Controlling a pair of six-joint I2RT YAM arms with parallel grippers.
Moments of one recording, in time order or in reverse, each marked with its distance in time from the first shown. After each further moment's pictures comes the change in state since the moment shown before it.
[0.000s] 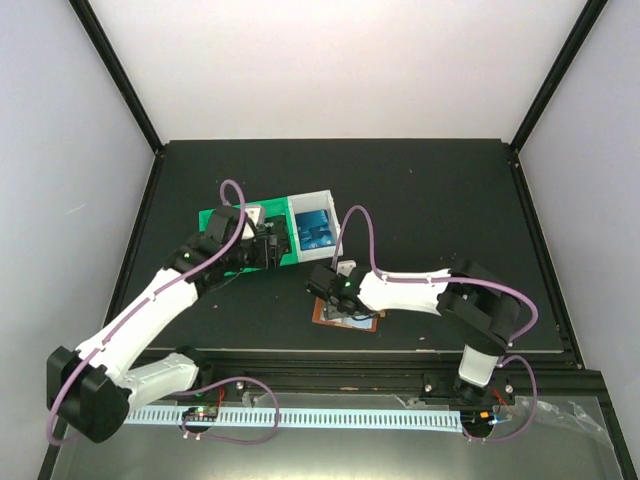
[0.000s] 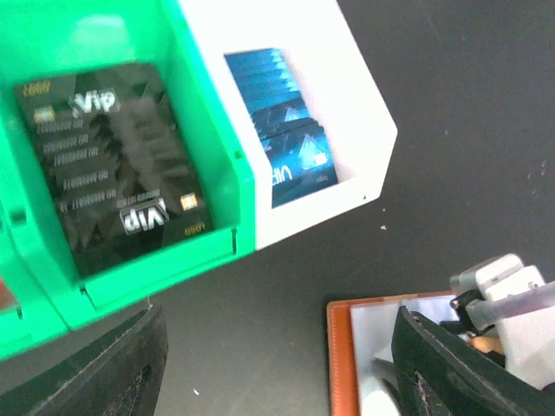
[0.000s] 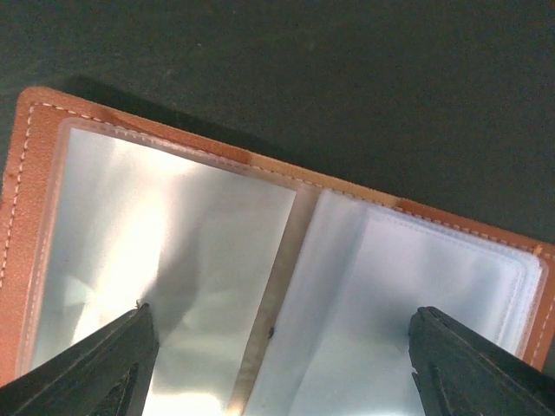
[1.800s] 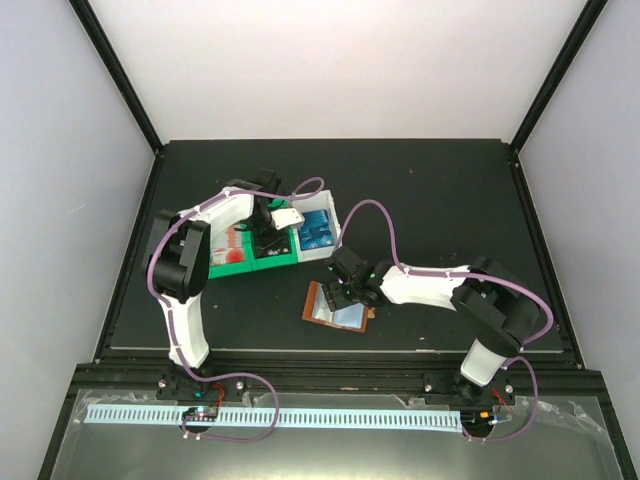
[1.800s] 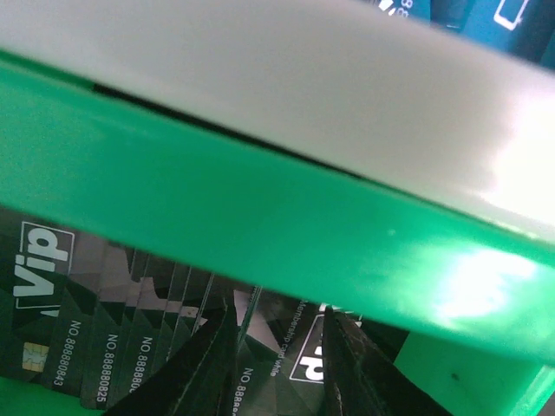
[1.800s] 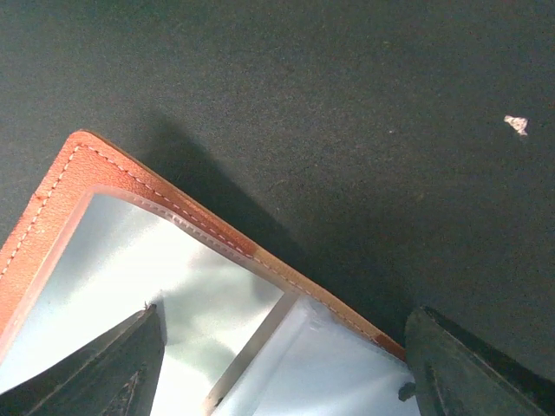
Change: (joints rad) left arm 0.145 0.928 0.586 -0.290 -0.024 1.177; right arm -0.154 -0.102 -0.185 0.391 -0.255 -0.452
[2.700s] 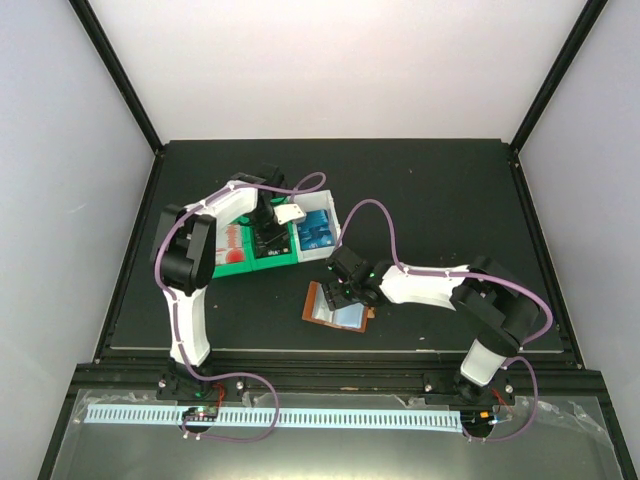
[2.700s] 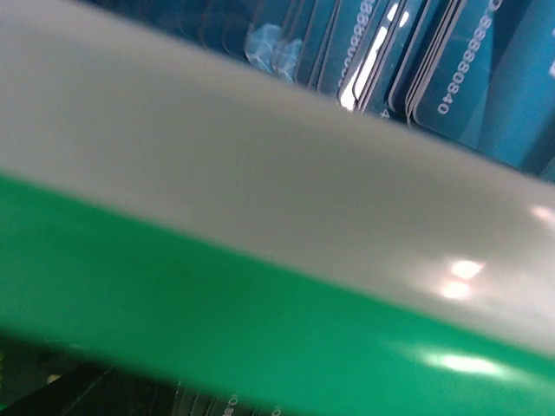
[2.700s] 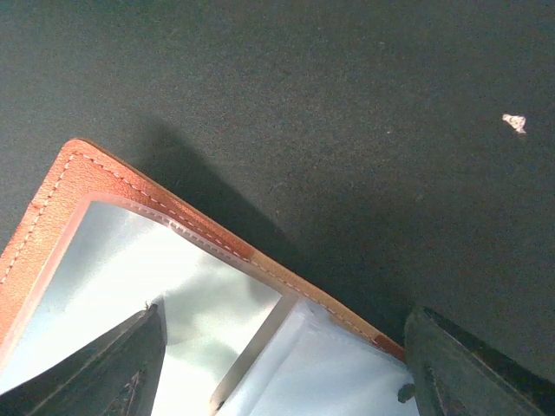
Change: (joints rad) left arm 0.000 0.063 0.101 -0.056 0.001 -0.021; right arm 0.000 0.004 0.006 -0.005 0.000 0.022
